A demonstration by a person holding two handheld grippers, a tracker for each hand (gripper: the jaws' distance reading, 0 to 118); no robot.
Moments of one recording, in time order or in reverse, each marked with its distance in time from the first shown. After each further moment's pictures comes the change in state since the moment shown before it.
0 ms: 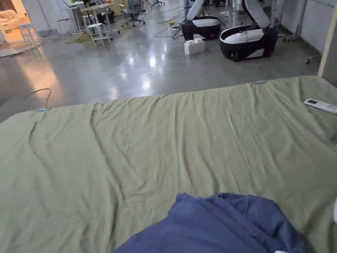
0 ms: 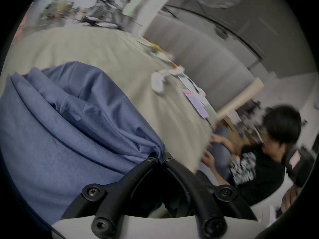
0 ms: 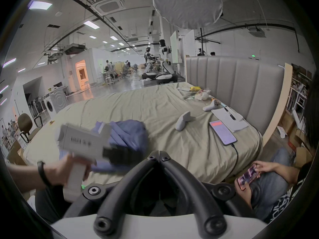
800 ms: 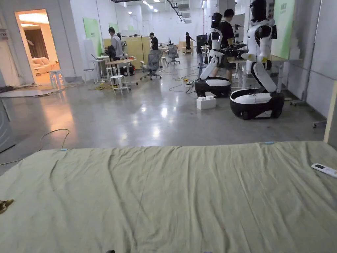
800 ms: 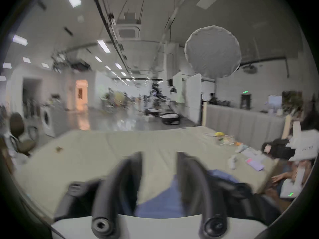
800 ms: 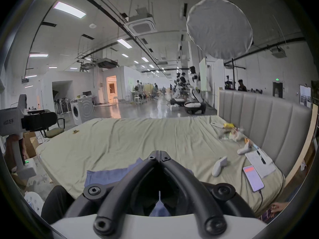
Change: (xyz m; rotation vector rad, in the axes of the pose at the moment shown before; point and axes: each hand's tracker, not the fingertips) left arm 0.044 -0.074 0.396 0.804 0.962 -0.237; right arm -0.082 0.074 -0.011 0.298 0.273 0.148
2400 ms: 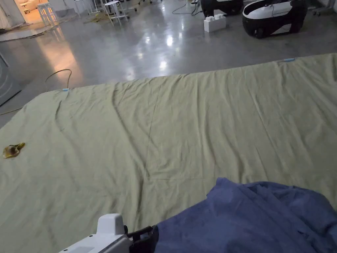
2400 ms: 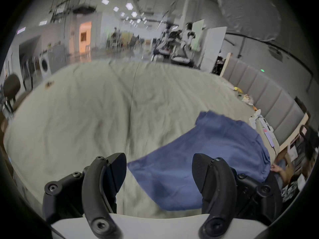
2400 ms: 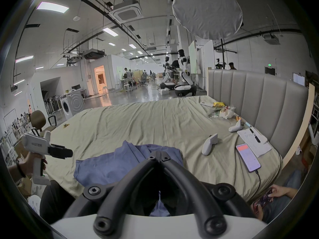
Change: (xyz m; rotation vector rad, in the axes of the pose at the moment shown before) left arm -0.061 -0.170 -0.192 -0.665 -0.090 0.294; right arm 0.044 -0.045 -0.018 -0.196 -0.106 -0.092
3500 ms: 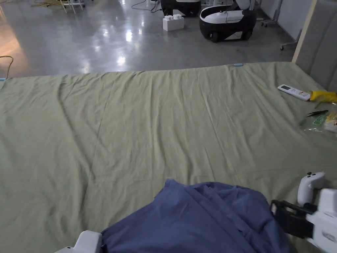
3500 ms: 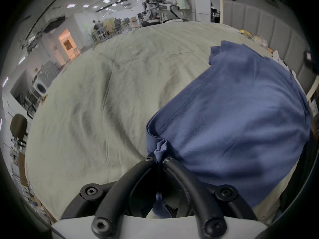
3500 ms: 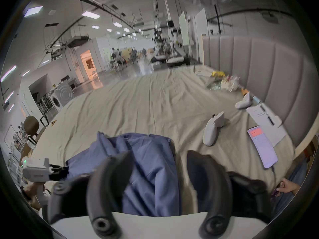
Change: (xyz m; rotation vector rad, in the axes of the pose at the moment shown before) left arm 0.051 -0.033 -0.063 -0.230 0.176 -0.337; right arm 0.058 0.011 -0.172 -0.332 -0.017 -0.124
